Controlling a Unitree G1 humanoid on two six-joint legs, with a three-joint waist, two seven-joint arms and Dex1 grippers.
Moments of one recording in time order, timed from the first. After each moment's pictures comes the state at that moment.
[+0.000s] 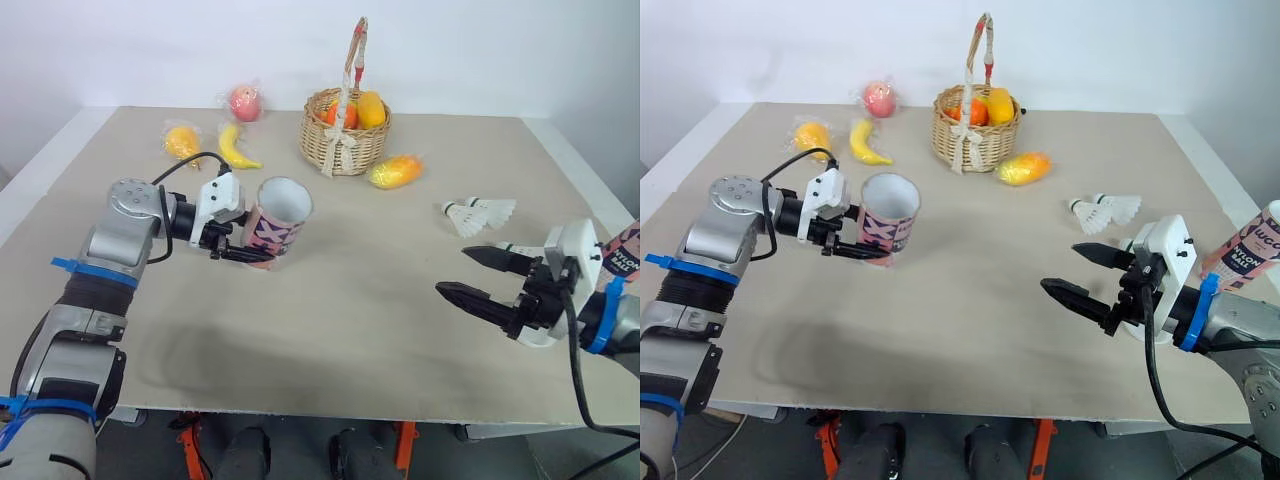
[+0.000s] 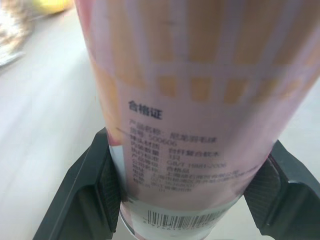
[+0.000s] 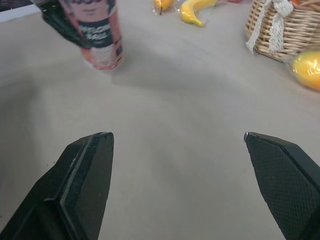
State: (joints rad) left arm -0.89 0.64 -0.17 0.40 -0.16 0.20 -1.45; right arm 0.00 -0.89 -0.48 -0.52 0.81 0.72 0.82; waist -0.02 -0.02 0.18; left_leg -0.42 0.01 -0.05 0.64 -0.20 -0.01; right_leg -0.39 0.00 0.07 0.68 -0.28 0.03
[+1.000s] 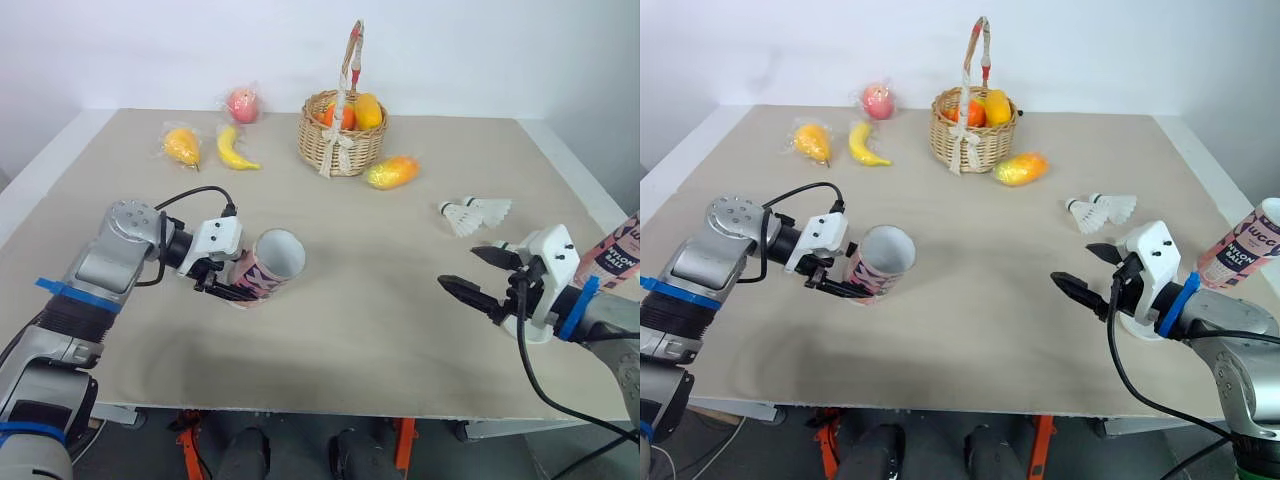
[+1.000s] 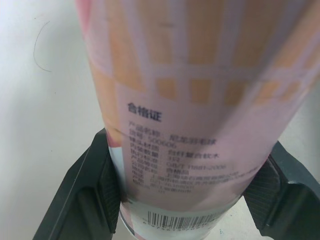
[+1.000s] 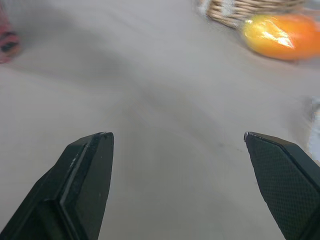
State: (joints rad) left arm -0.76 0.76 -0.27 0.22 -0.12 0.21 -1.51; right arm -0.07 -0.85 -0.34 -0.34 0.54 0.60 0.74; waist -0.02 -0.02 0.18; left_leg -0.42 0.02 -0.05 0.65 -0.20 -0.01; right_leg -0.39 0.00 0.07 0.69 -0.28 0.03
